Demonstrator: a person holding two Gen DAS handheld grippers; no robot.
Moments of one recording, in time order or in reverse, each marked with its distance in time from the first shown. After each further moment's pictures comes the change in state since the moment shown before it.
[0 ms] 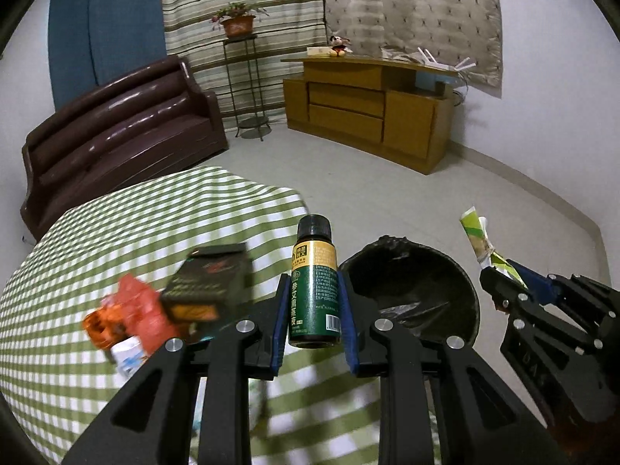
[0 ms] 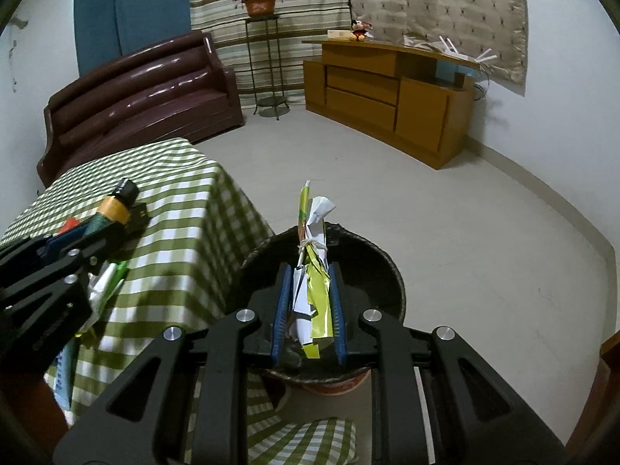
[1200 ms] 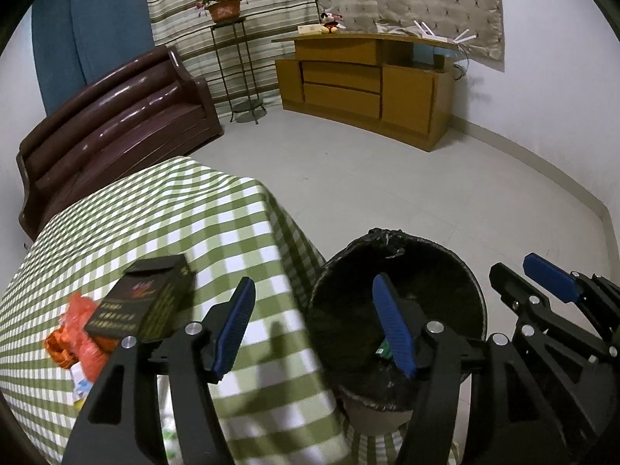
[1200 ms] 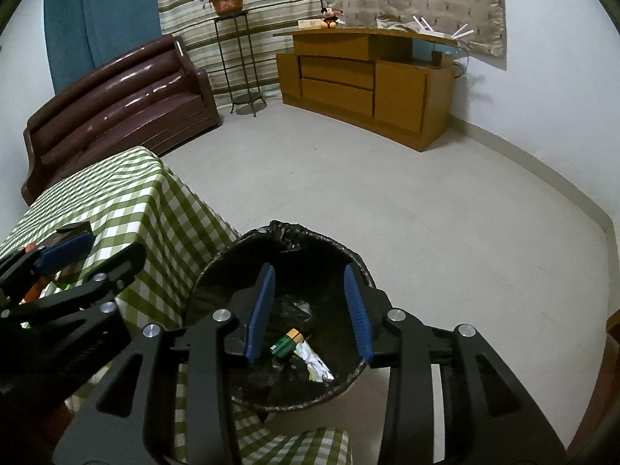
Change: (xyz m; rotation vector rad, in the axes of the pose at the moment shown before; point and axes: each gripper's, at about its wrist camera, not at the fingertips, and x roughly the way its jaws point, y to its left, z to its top) left arm 0.038 -0.033 0.006 0.019 0.077 0.021; right arm 0.029 -0.037 0.004 0.082 0.017 -0.036
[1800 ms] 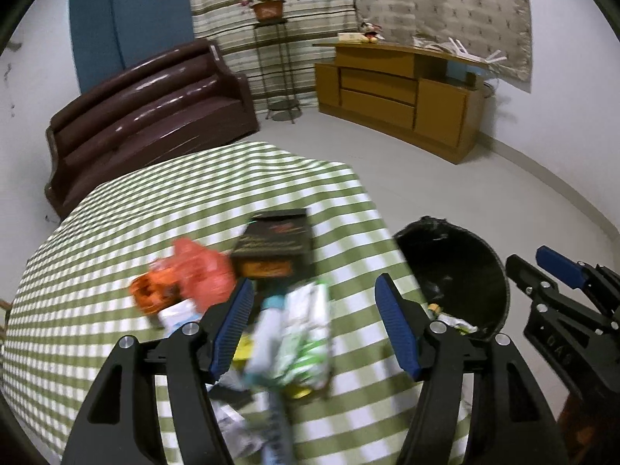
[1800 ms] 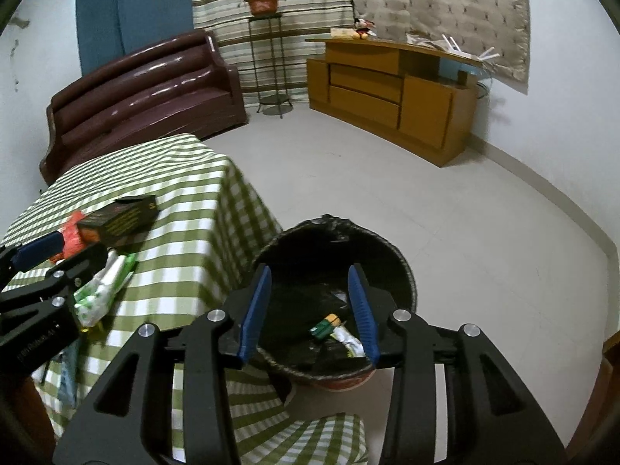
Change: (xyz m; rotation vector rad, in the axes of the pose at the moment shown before) left arm -0.065 0.079 -0.039 -0.091 -0.017 0.082; right arm -0.044 0.058 -0.016 -0.099 -0.017 0.060
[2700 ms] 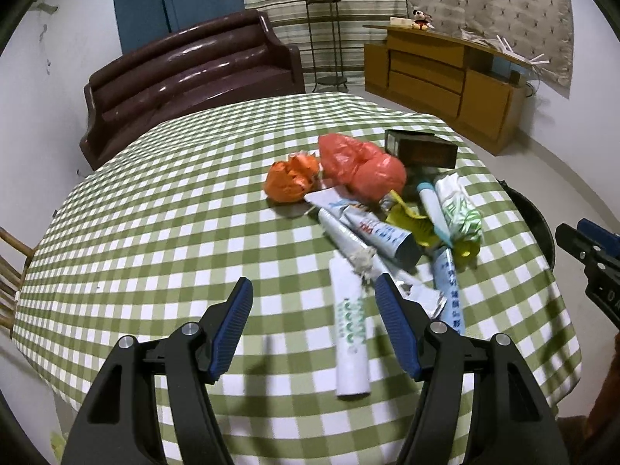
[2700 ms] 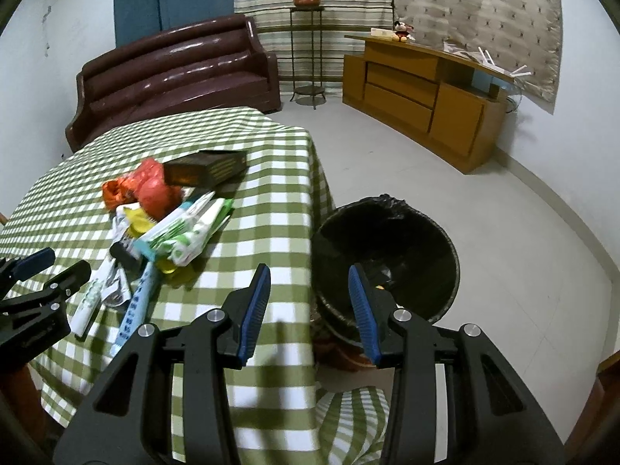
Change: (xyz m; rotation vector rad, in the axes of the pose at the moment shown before) left arm -0.030 0.099 -0.083 -0.097 0.077 0.092; right arm -0.038 0.073 -0.040 -0.109 0.029 0.050
